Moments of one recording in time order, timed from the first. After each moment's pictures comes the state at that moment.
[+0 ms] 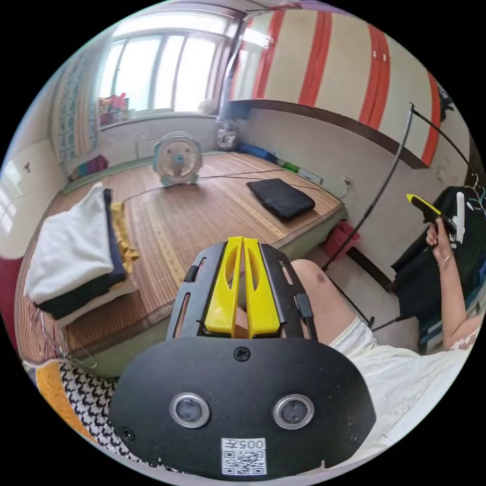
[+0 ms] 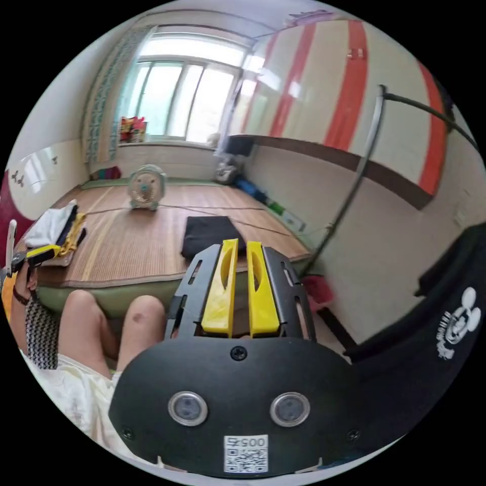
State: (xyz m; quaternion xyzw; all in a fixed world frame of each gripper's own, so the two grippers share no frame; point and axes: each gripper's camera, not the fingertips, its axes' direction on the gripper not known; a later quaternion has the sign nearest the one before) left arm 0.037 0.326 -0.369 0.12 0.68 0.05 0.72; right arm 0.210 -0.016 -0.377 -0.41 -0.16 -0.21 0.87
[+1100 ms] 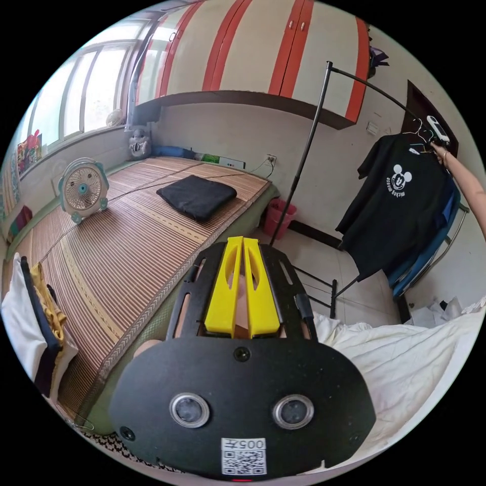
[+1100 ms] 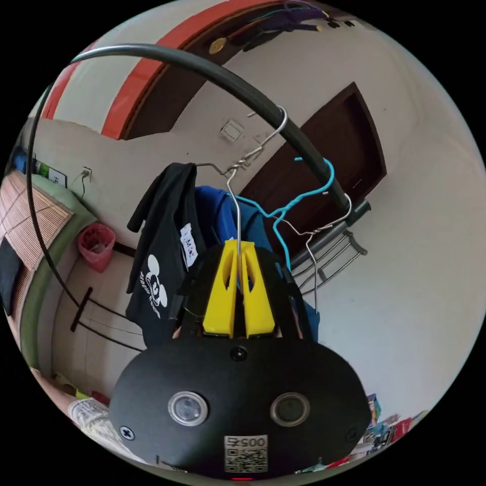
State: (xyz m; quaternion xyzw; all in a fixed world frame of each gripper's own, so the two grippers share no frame) left arm 0.077 0.297 -0.479 0.18 0.75 0.16 0.62; right arm 0.416 -0.350 -0.230 -0.48 0.40 -0.31 0.71
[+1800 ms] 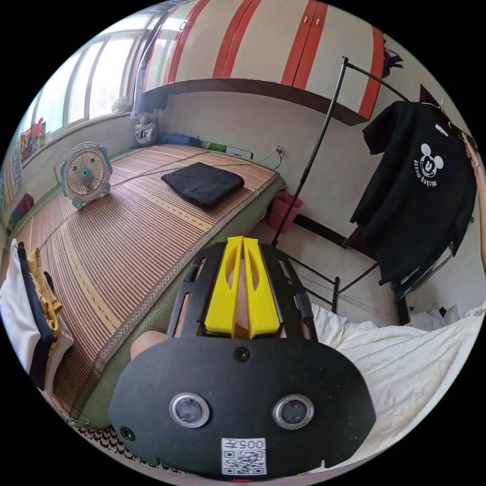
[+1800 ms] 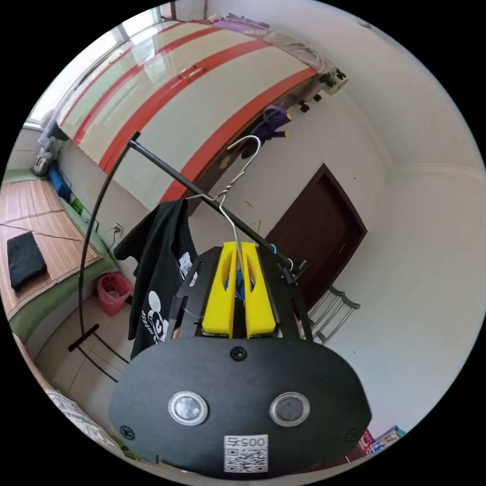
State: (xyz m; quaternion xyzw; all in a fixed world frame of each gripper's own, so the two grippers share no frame) left arm 0.078 0.315 -0.465 0.15 0.75 0.17 0.63; right arm 0.252 -0.455 -0.367 -0.29 0.28 -0.40 0.82
